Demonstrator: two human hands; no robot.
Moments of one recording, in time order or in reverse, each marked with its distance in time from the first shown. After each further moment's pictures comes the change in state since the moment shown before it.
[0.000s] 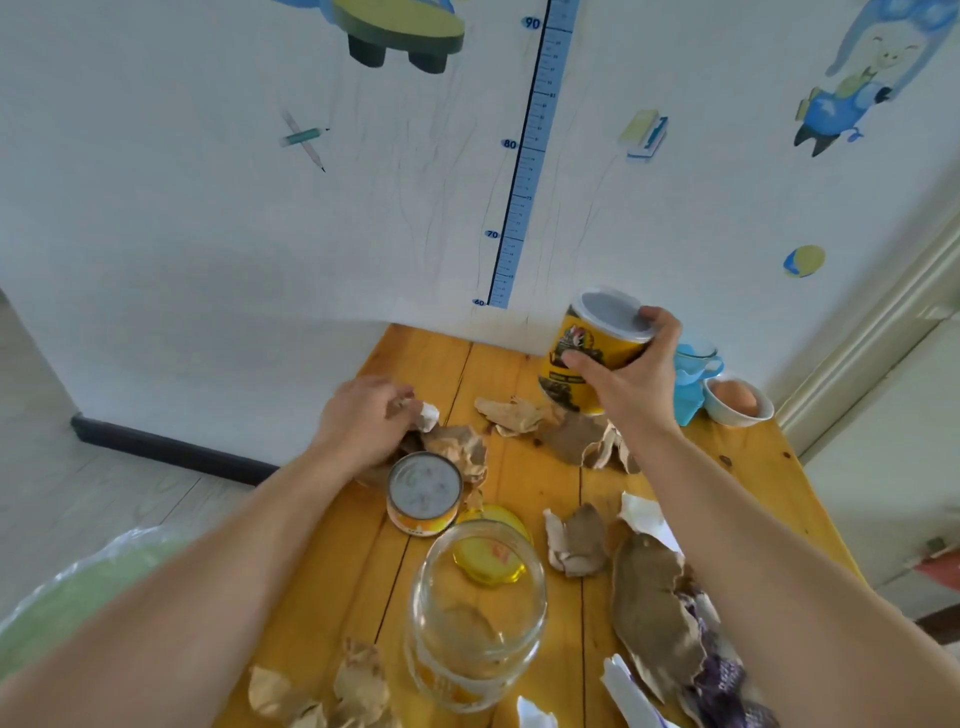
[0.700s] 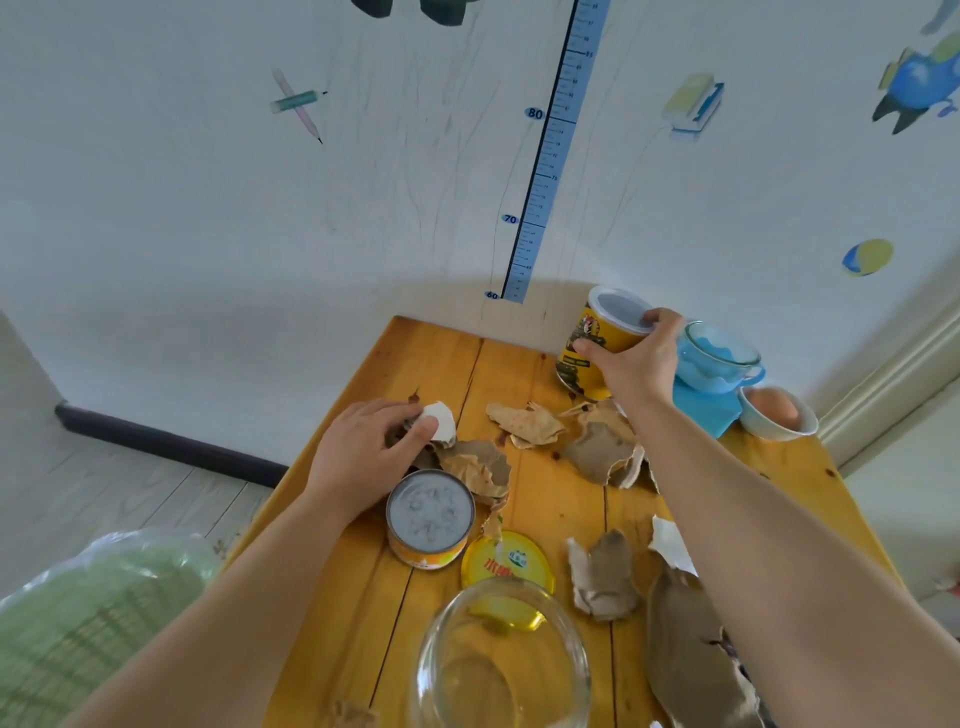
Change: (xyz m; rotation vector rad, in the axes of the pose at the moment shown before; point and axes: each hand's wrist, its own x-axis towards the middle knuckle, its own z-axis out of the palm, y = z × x) left_hand -0.005 -0.016 0.023 -0.036 0.038 0.084; right_hand 0.066 0.058 0.043 -0.224 0.091 0.130
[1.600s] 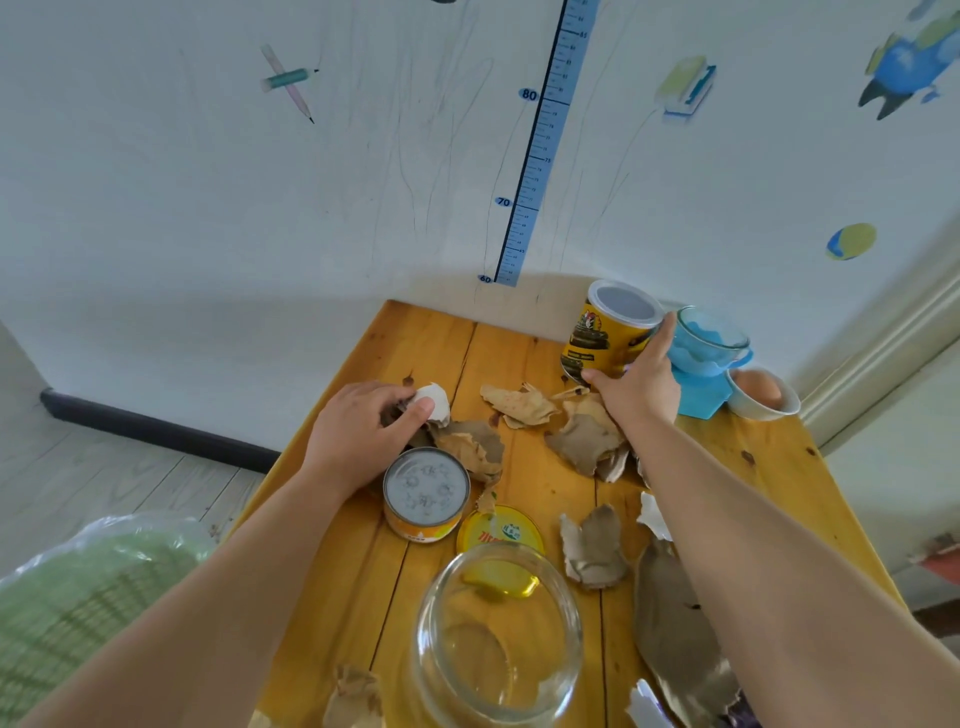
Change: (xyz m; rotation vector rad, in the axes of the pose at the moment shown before) left_hand -0.001 0.000 -0.001 -0.027 0.022 0.021; right_hand -0.026 0.021 -0.014 -0.390 -0.069 0.066
